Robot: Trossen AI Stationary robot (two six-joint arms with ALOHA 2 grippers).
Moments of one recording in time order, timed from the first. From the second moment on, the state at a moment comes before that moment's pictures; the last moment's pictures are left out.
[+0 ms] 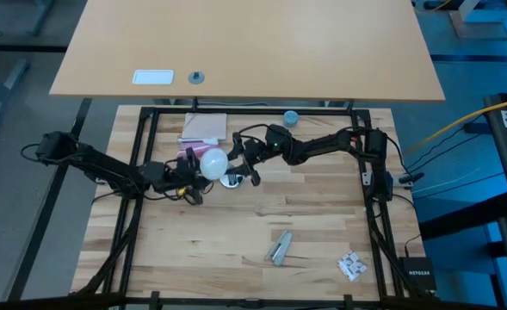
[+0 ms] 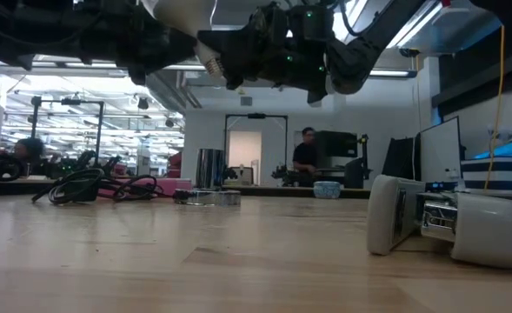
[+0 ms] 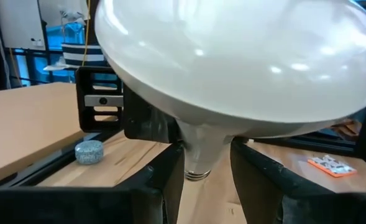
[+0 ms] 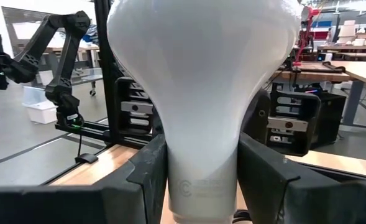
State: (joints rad) left arm -0.16 1.13 0.25 0.98 -0.44 -0.03; right arm -0.22 2.01 1.16 0.98 -0.68 0.05
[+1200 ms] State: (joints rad) left arm -0.11 1.17 0.33 0.97 -0.44 -0.02; right arm -0.22 2.01 1.16 0.93 -0.53 0.08
